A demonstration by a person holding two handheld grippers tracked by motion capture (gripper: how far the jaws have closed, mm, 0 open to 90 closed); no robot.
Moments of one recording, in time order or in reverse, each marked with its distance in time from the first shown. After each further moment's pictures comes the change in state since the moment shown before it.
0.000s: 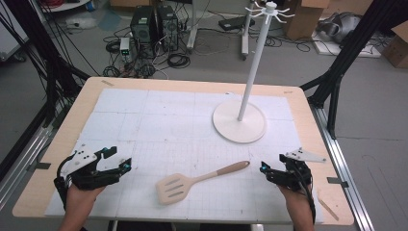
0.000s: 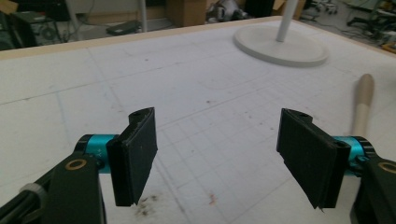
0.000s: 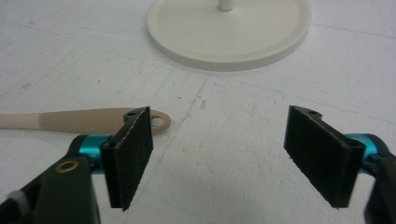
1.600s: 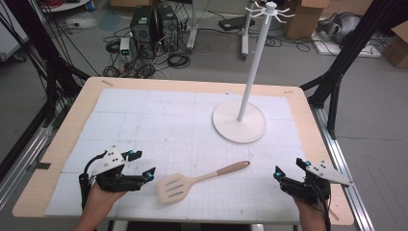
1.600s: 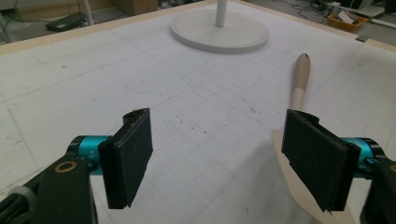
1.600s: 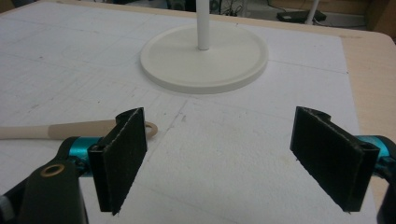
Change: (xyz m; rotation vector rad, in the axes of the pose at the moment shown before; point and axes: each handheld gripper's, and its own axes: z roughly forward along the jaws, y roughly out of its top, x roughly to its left) left arm -0.045 0.013 0.034 0.078 -0.166 0.100; right arm -0.007 -0.017 -0.043 -0.165 -0.054 0.003
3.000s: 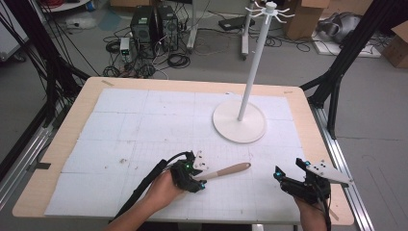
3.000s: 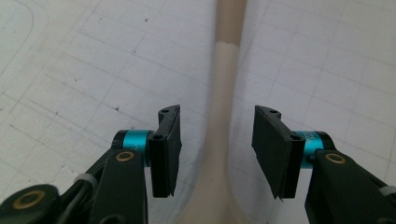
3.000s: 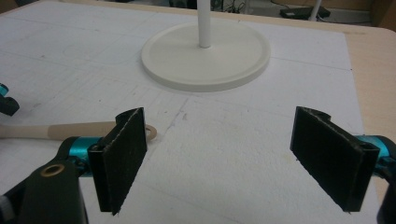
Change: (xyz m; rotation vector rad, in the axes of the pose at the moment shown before) left arm -0.085 0.032 0.147 0.545 -0.170 0.298; right arm -0.003 0.000 0.001 0.011 0.010 0.007
